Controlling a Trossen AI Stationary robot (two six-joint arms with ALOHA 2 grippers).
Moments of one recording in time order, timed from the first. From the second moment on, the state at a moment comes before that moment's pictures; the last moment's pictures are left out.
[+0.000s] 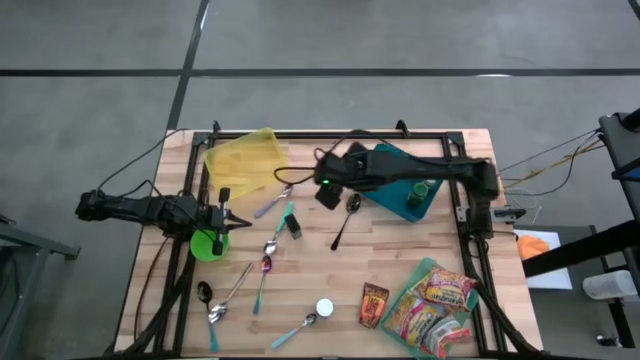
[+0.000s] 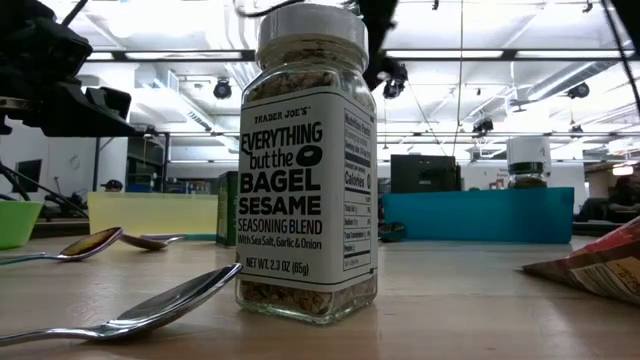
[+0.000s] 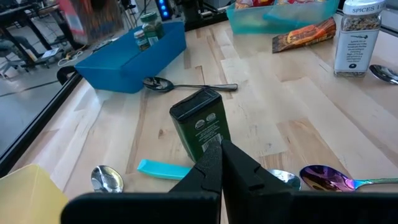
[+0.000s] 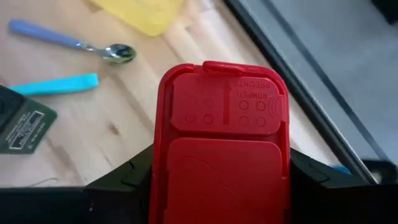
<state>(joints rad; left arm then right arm) -0.15 0.10 0.11 -0.36 -0.14 0.20 -0.08 1.90 1.80 -1.03 0.50 0.43</state>
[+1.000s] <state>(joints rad) -0.15 0.10 0.11 -0.36 -0.14 0.20 -0.06 1.29 0.94 -0.97 0.53 0.76</state>
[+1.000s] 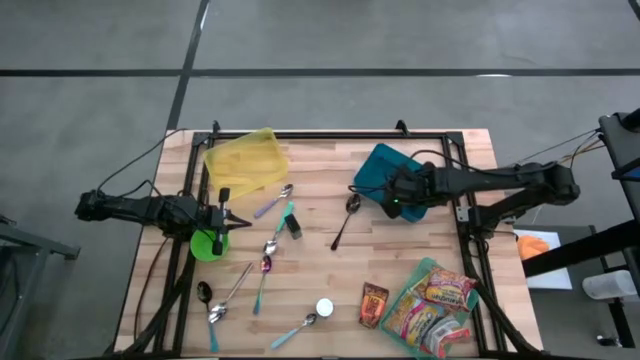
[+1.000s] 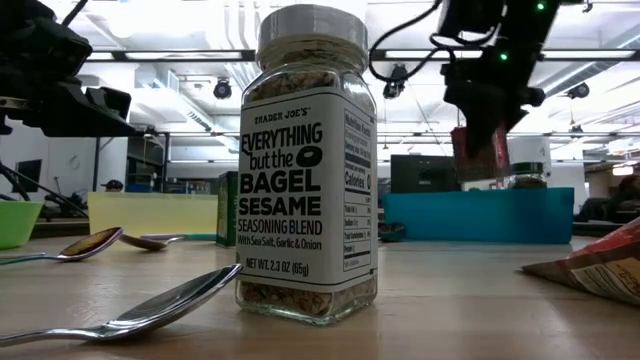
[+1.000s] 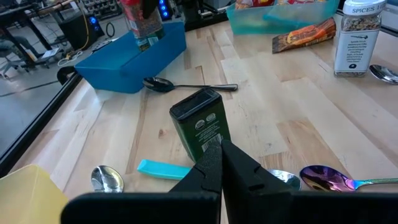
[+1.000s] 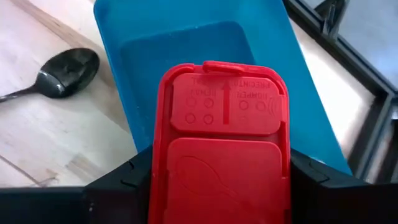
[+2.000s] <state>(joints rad) -0.15 0.10 0.11 -0.36 -0.14 0.20 -0.17 1.32 0.79 -0.65 0.38 0.51</state>
